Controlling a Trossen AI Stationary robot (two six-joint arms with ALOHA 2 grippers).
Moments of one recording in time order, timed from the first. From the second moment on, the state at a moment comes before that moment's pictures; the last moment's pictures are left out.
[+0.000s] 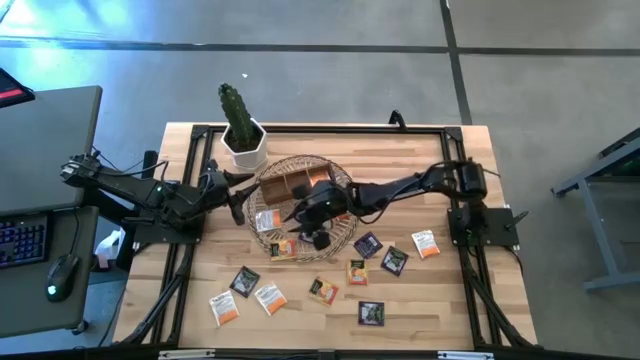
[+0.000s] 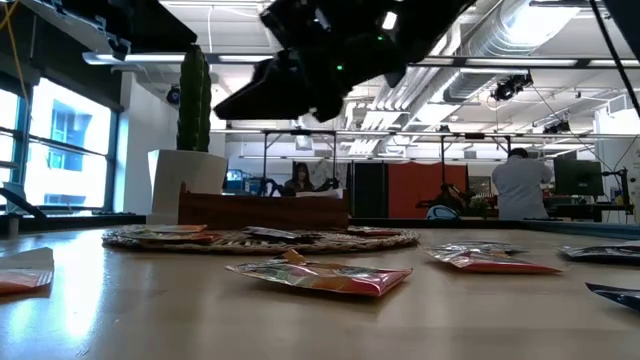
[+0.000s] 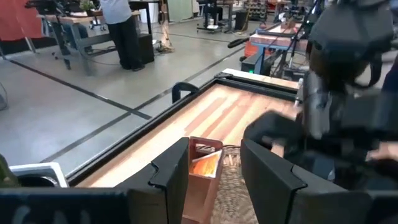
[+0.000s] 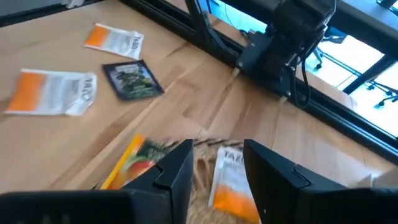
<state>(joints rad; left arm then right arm) -0.33 0.61 0.53 -0.13 -0.87 -0.22 0.01 2.03 1.33 0.27 -0.24 -0.50</state>
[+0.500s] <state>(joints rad) -0.33 0.75 0.53 -0.82 -0.68 -1.43 -0.01 2.31 1.62 0.00 -0.09 -0.50</state>
